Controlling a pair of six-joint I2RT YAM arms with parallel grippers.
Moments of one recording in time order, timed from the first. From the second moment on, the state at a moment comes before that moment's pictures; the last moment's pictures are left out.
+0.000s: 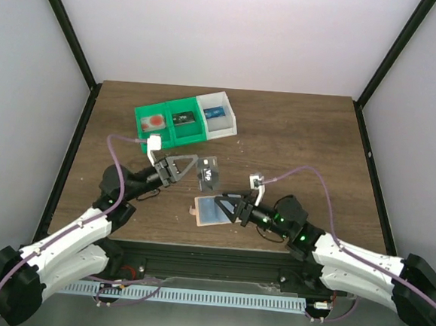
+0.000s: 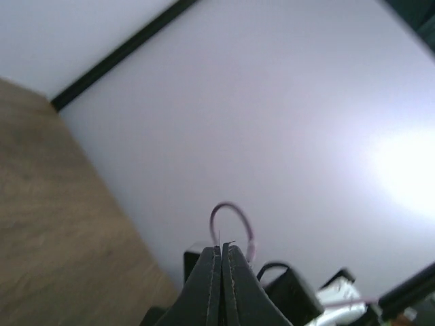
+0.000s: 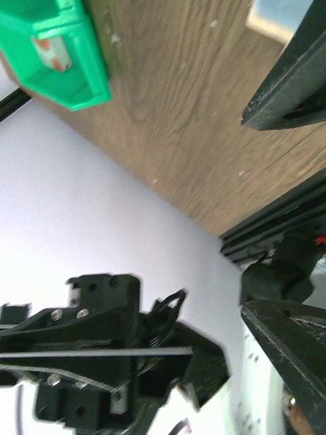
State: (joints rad) left arm -0.57 0.88 0.44 0.66 0.56 -1.07; right arm 0.95 0.86 0.27 0.57 -0.21 0.78
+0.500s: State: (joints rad) left arm -0.62 0.88 0.32 0.90 0.35 -1.25; right arm 0.95 1.03 0.41 0.87 -0.24 0.95
